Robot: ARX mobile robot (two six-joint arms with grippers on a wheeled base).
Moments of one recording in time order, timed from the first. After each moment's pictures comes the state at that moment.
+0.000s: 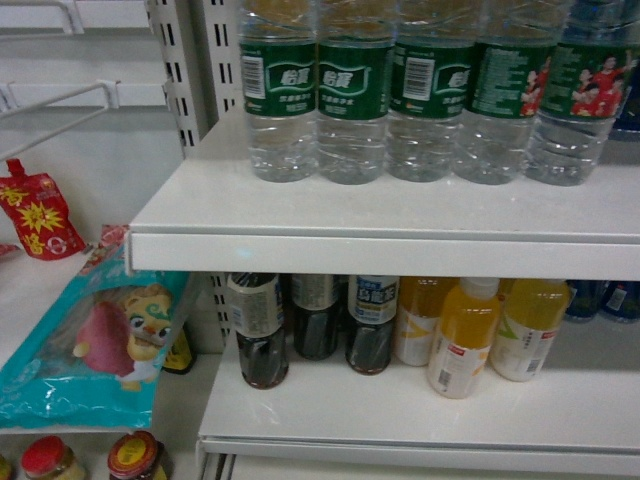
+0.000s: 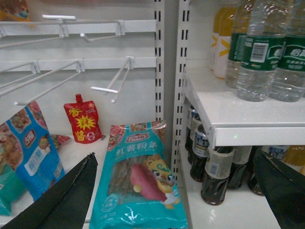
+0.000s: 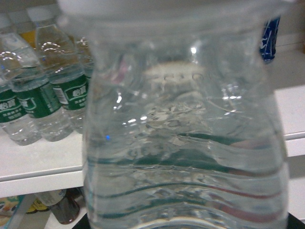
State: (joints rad) left arm 0.00 0.01 0.01 0.00 0.00 0.00; right arm 0.21 0.43 0.30 0.06 0.26 0.19
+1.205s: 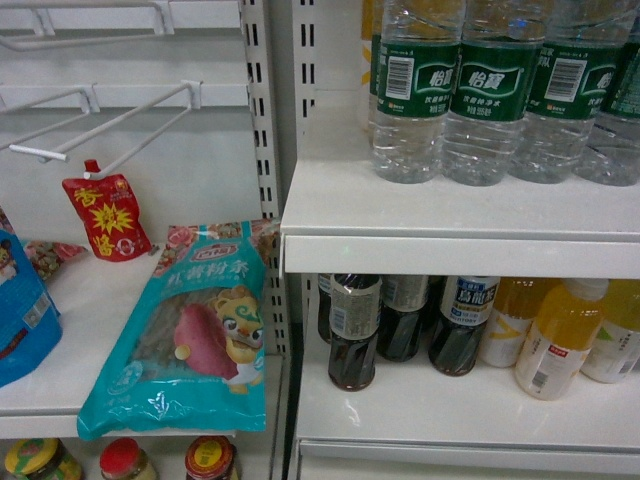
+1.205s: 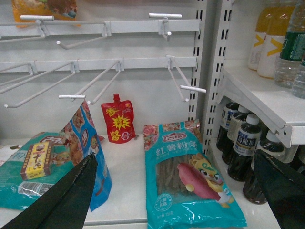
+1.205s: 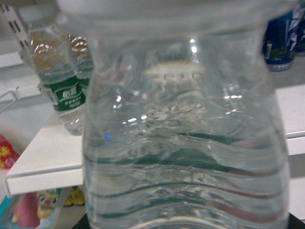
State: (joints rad) left arm 0.00 0.01 0.01 0.00 0.00 0.00; right arm 0.21 0.43 0.30 0.06 0.26 0.19
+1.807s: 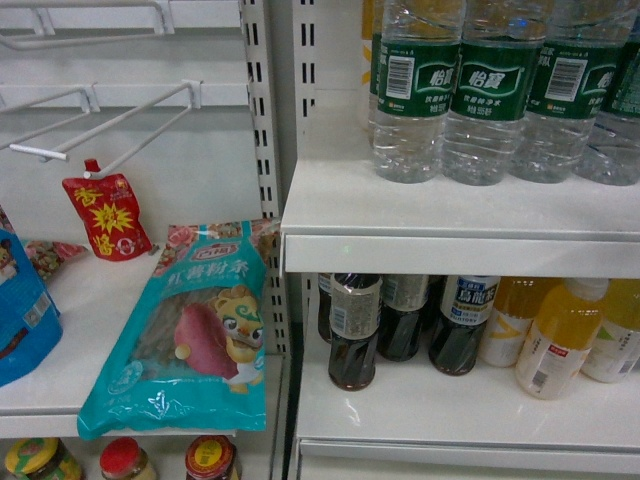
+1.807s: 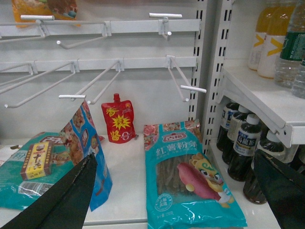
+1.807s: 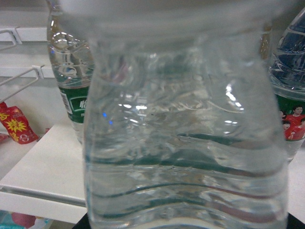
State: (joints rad) left arm 0.00 0.01 0.01 0.00 0.00 0.00; right arm 0.08 1.09 0.52 0.47 -0.10 0.03
